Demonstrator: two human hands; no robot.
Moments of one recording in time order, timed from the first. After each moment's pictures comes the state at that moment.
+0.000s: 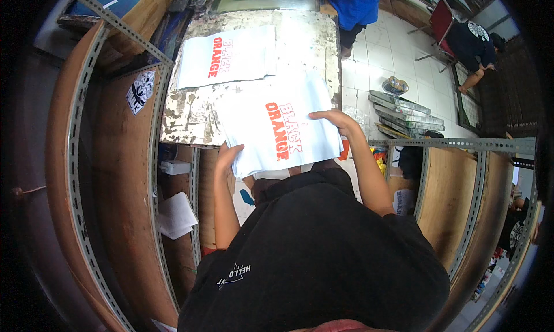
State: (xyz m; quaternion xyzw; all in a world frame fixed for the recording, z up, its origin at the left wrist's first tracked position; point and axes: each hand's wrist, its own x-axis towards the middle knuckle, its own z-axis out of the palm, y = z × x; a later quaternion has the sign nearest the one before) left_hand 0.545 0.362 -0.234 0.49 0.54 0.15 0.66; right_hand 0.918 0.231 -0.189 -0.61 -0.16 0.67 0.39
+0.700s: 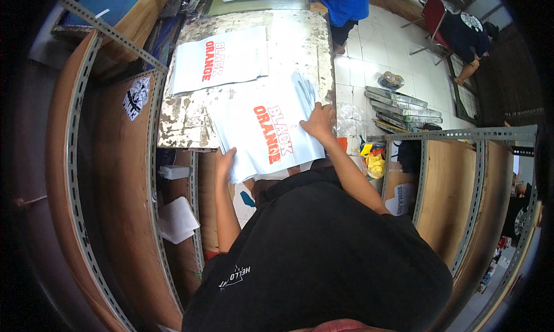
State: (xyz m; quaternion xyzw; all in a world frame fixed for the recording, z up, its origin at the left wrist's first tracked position) left_hand 0.543 0.348 -0.230 0.50 0.61 0.19 0.59; right_hand 0.855 0.244 -0.224 -0.92 -0.32 0.18 0.17
